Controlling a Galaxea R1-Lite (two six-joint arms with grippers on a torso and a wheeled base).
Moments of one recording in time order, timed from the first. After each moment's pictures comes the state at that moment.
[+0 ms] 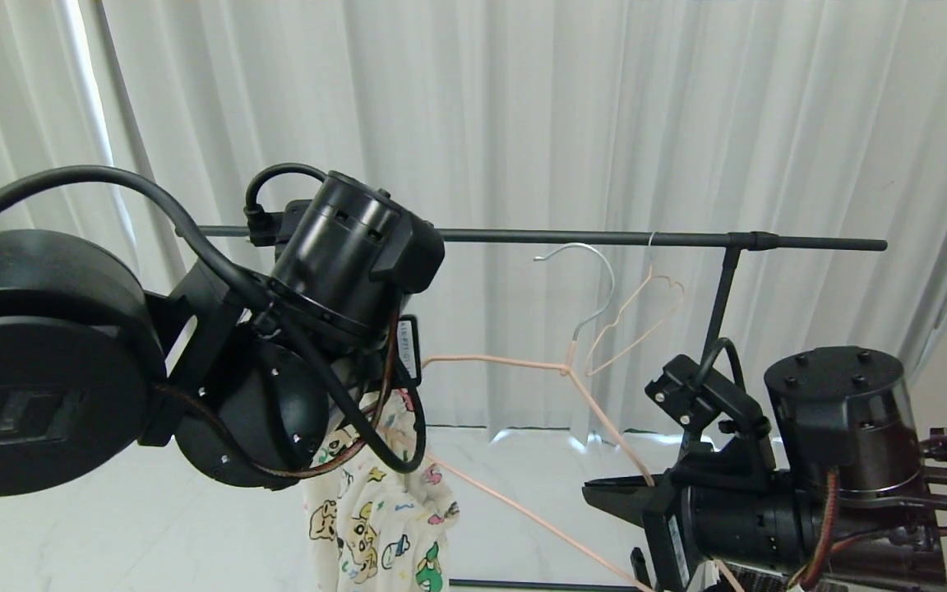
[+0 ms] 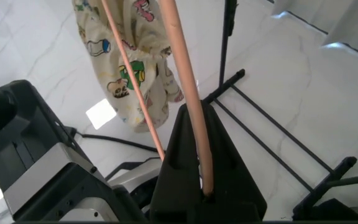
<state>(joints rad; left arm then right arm) -0.80 1.66 -1.26 0.35 0.76 -0.55 0.89 1.58 -0.65 -0.43 0.15 0.25</state>
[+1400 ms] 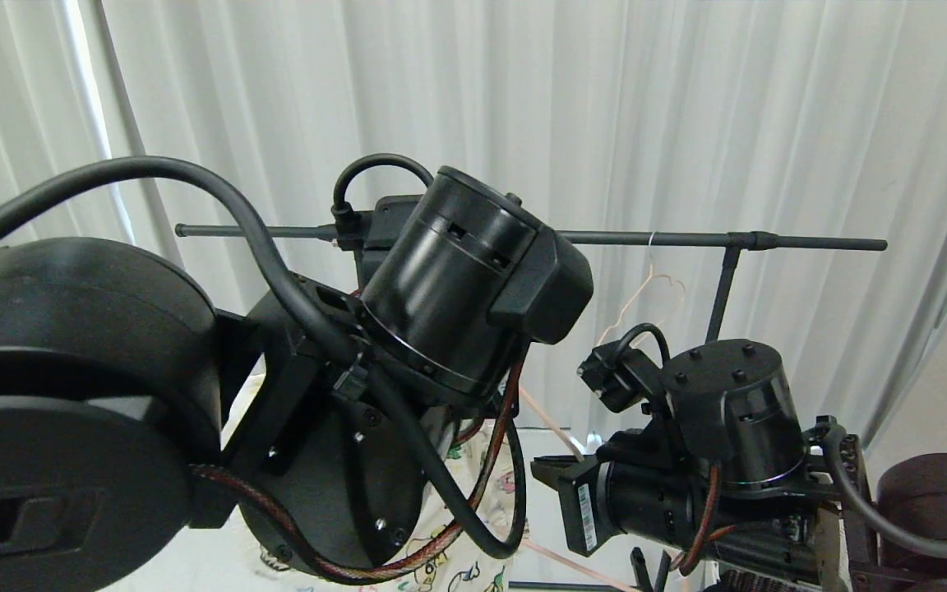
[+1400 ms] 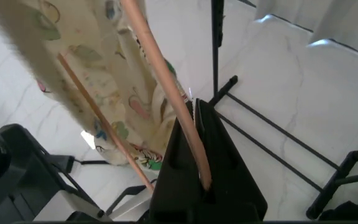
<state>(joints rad) -0.99 1.71 -1.35 0.35 0.76 -0.57 0.99 1.73 -0.81 -0.44 -0.05 0.38</state>
